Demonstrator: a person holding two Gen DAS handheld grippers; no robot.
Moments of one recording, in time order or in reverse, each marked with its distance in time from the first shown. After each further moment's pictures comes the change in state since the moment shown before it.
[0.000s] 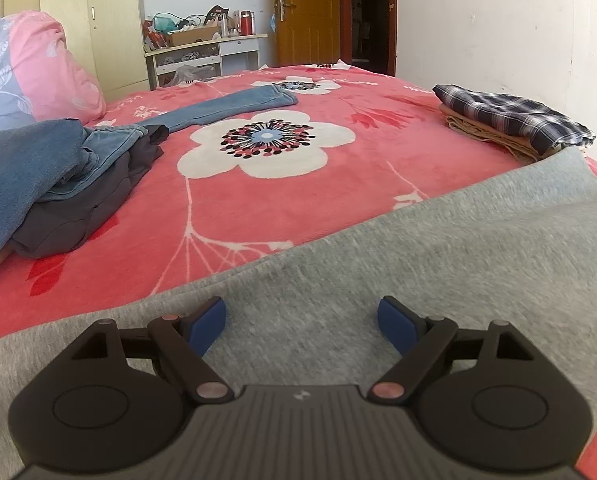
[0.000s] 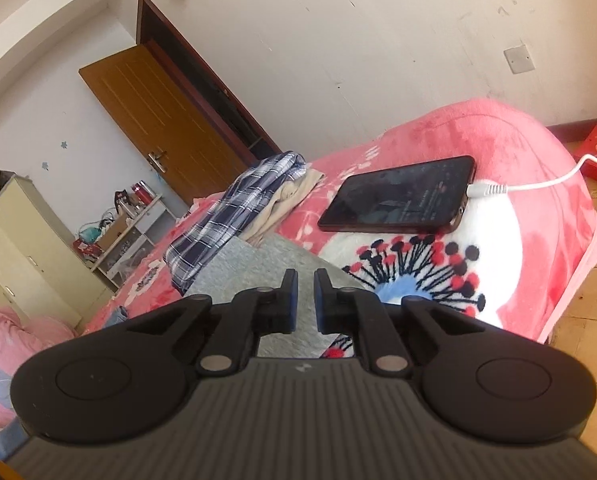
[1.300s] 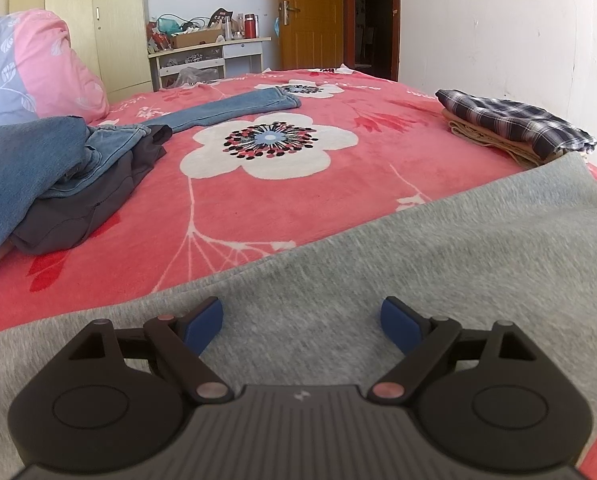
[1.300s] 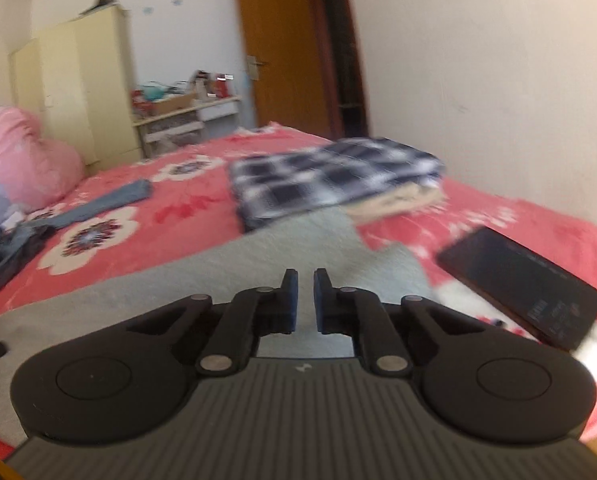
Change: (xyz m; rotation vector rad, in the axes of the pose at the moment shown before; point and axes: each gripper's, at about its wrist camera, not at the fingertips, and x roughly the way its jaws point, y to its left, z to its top) left arm 0.001 0.002 -0.003 -0.016 -0.014 0.001; right arm 0.052 0.103 -0.019 -0.631 0.138 0.110
